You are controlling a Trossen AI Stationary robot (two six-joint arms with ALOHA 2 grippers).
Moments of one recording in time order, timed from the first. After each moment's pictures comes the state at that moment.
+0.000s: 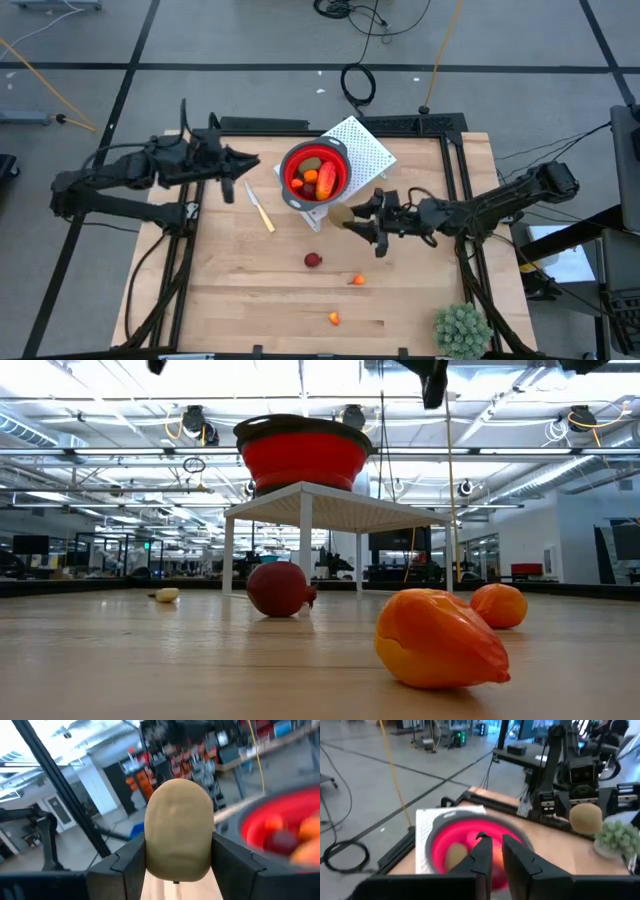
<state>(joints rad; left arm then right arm) 0.10 0.80 1.03 -0.43 -0.20 -0.18 0.26 1.25 0.68 0.66 0.31 0.45</state>
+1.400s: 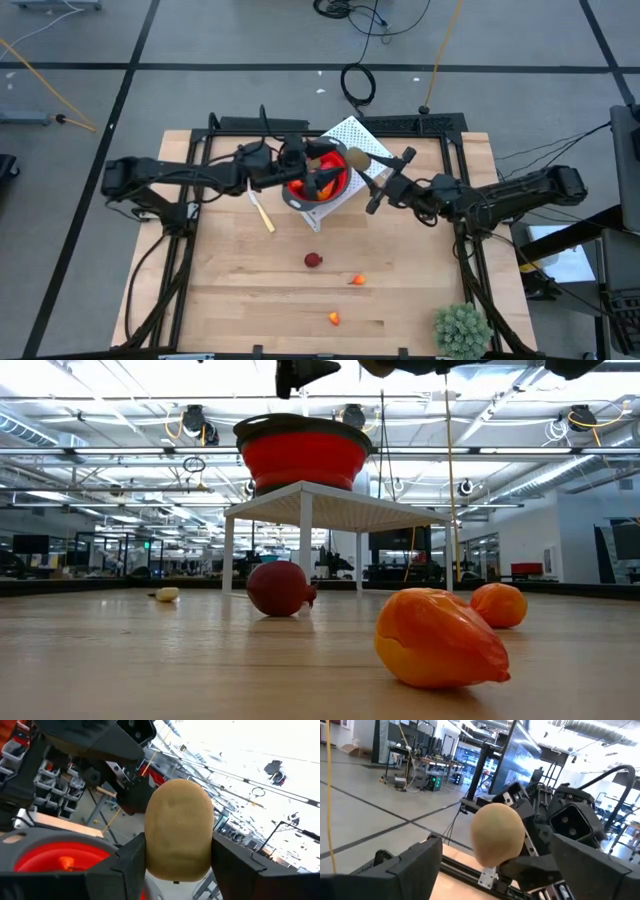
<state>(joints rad) 0.10 1.47 1.11 0.48 -0.13 -0.29 0.09 1.16 0.68 0.76 0.61 -0.71</state>
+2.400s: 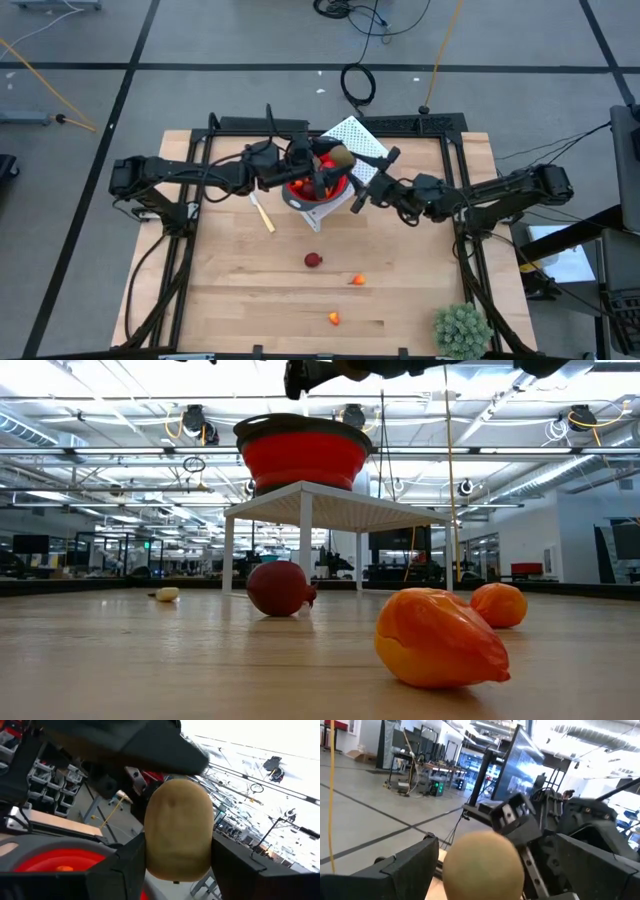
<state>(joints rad) 0.10 1.54 1.17 0.52 -0.15 -0.29 0.08 1.32 0.79 0.79 0.63 -0.71</state>
